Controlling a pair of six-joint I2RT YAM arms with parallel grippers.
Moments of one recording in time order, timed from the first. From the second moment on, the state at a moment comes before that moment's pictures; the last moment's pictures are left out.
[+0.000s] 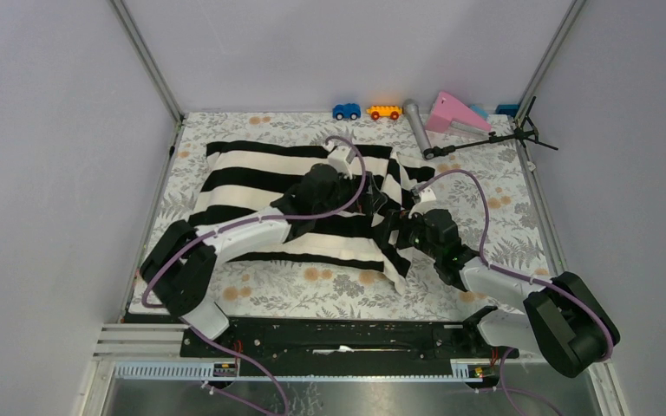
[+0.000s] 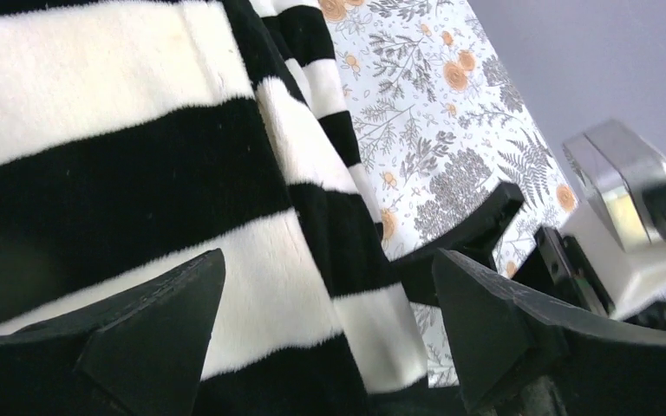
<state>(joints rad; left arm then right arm) -0.78 1.57 0.97 0.26 0.07 -0.52 0.54 1.20 0.35 0.48 -0.15 0.49</state>
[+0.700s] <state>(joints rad) -0.67 1.67 0.98 0.11 0.05 -0.59 0.55 1.18 0.34 0.41 0.03 0.50</state>
